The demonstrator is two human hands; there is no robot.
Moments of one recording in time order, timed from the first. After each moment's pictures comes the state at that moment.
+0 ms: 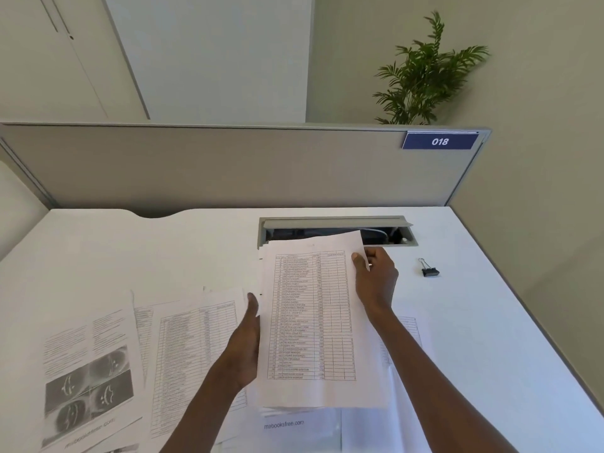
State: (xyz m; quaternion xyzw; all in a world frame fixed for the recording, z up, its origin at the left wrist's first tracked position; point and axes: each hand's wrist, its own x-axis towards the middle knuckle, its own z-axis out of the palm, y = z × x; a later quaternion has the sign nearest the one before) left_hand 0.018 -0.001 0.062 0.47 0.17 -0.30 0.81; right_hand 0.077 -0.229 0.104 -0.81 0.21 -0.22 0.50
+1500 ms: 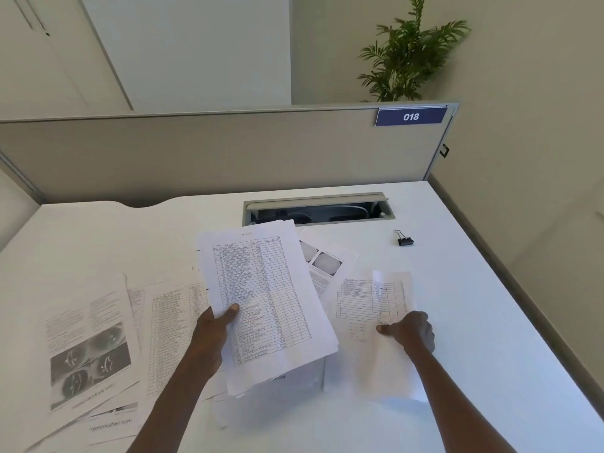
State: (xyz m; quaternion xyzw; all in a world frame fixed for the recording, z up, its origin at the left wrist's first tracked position) left_hand -0.026 0.018 0.040 0.62 0.18 -0.09 0.76; right_hand -0.048 -0.342 0.011 -0.82 0.48 0.10 0.31
